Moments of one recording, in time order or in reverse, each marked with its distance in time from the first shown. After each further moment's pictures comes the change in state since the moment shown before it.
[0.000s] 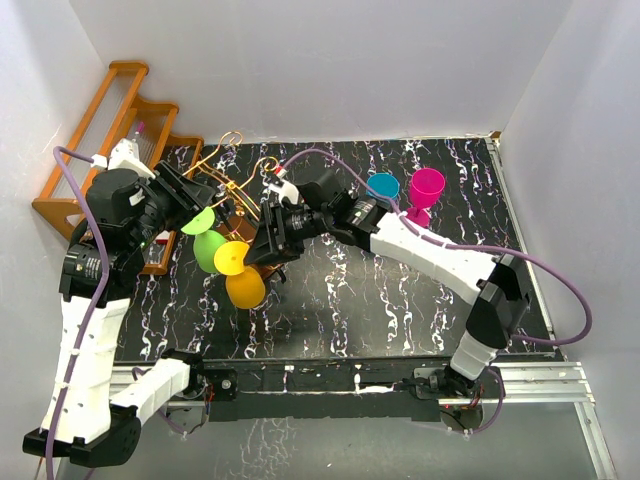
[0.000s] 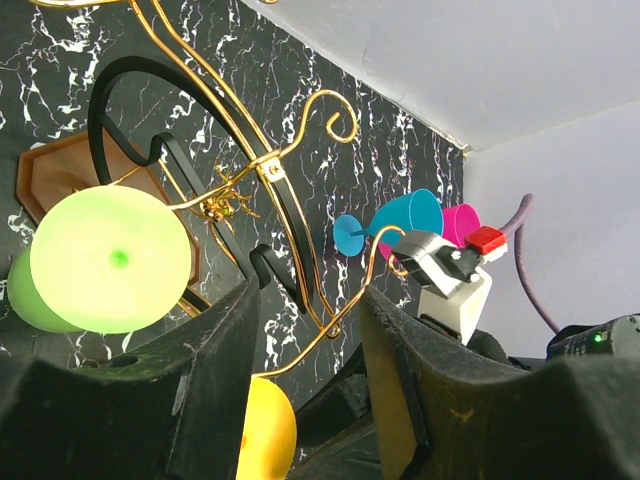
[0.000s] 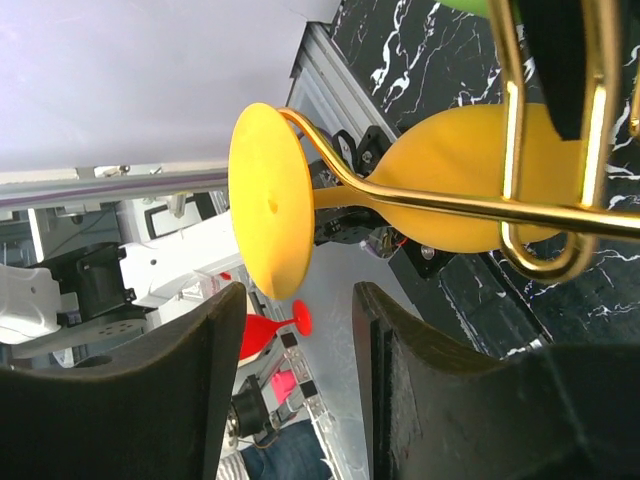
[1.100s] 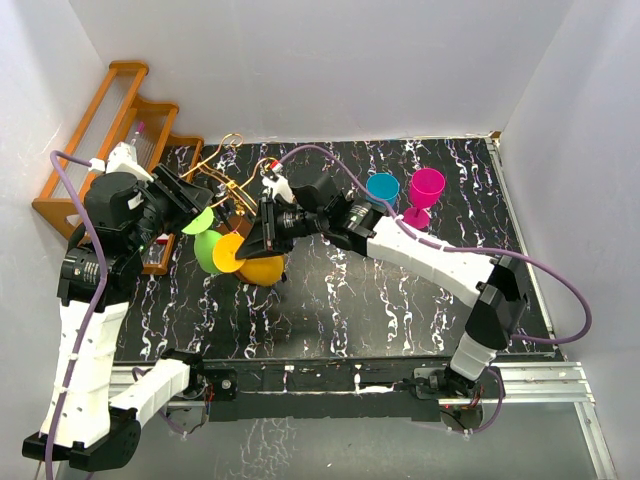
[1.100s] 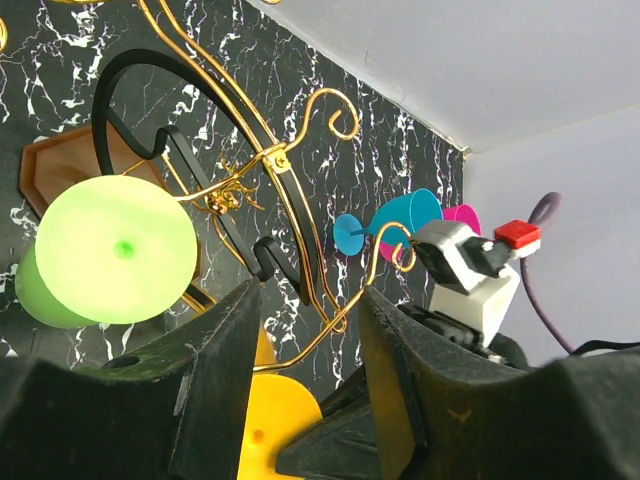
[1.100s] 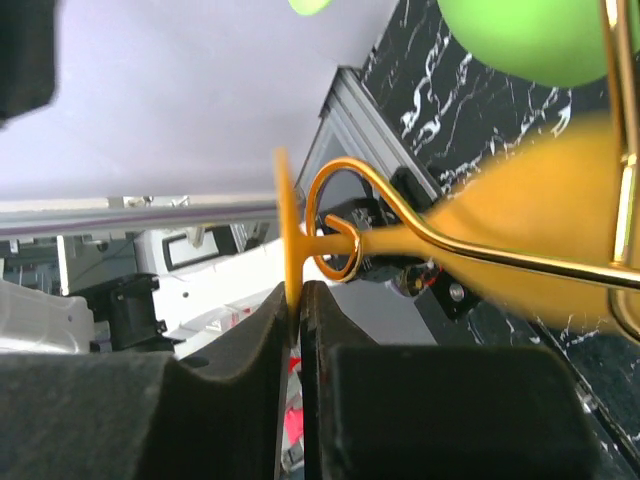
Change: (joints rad) left arm 0.000 -0.016 -0.005 -0.014 -0.007 -0.009; right arm 0.044 0.022 0.023 0.093 0.074 0.076
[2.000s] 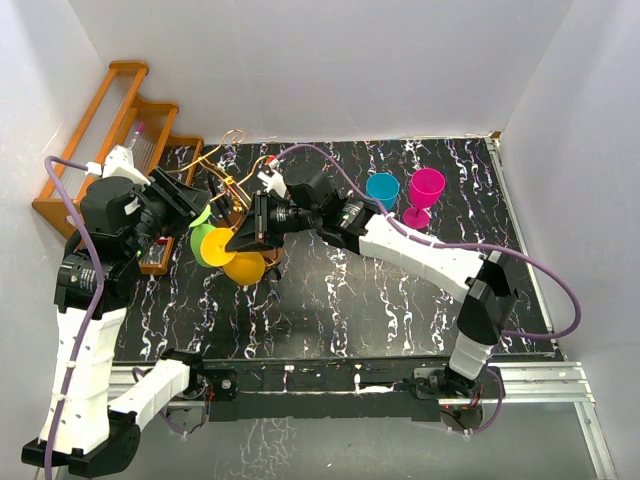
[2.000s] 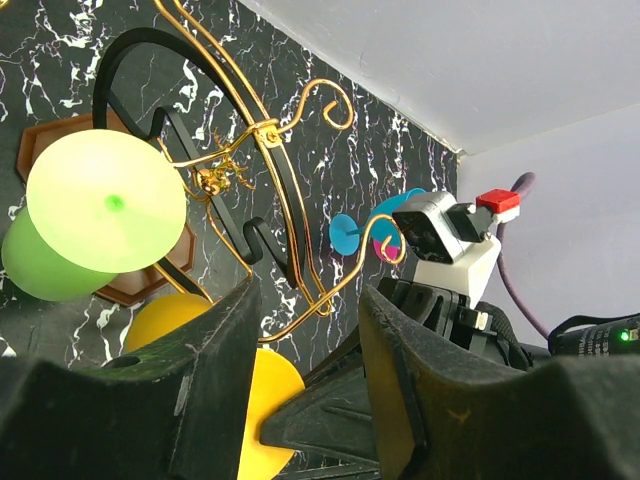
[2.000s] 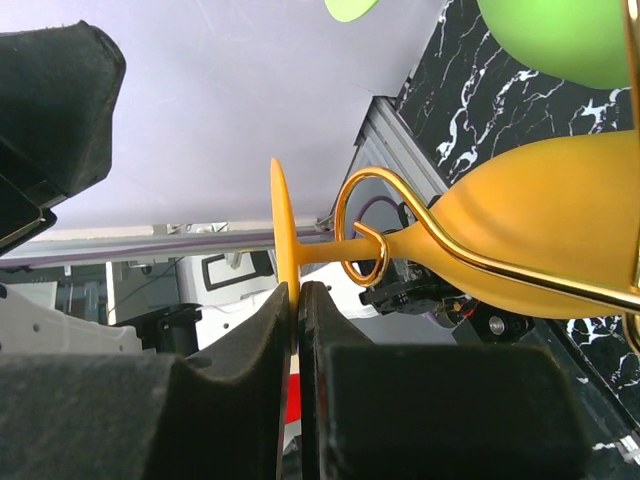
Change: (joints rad) left arm 0.000 -0.020 -0.003 -0.005 0.000 -0.010; right arm -0.001 0.034 0.022 0.109 0.028 0.111
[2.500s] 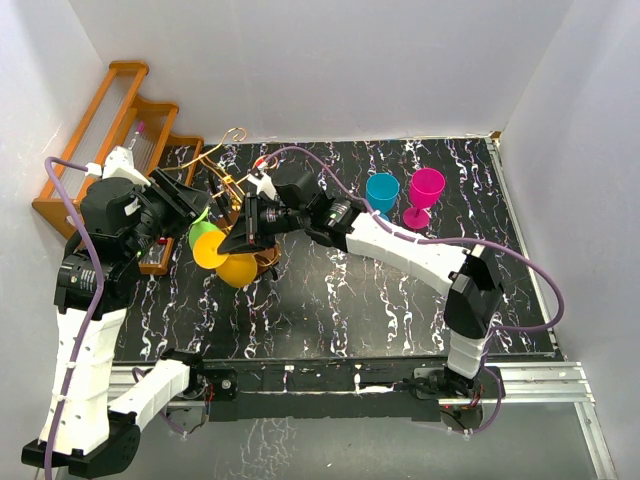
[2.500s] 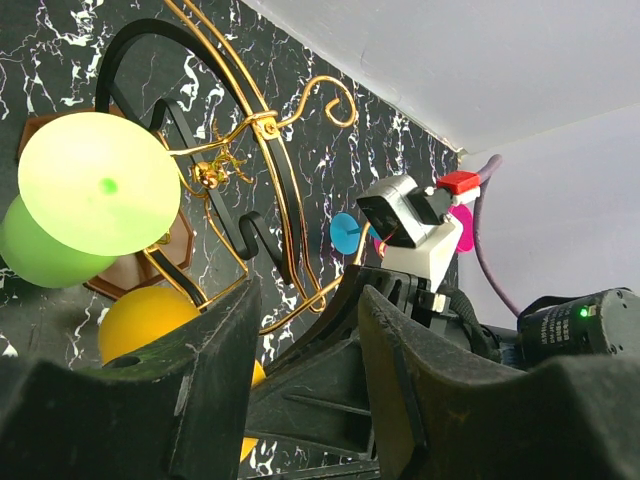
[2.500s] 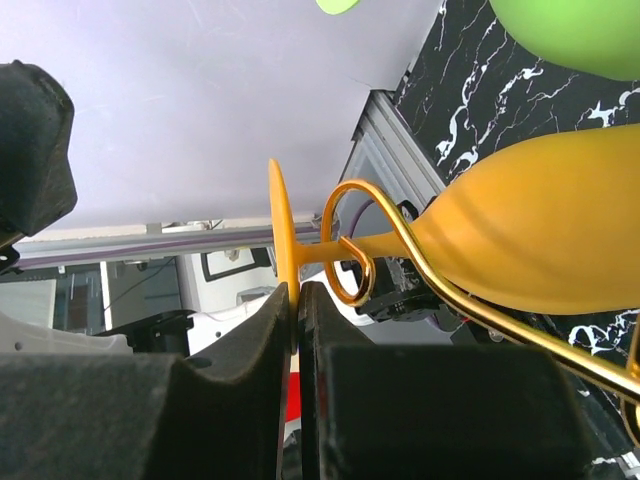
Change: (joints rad) left arm 0.000 -0.008 -0.005 -0.003 0.000 0.000; right arm 0.011 0.082 0.064 0.009 -0.030 -0.001
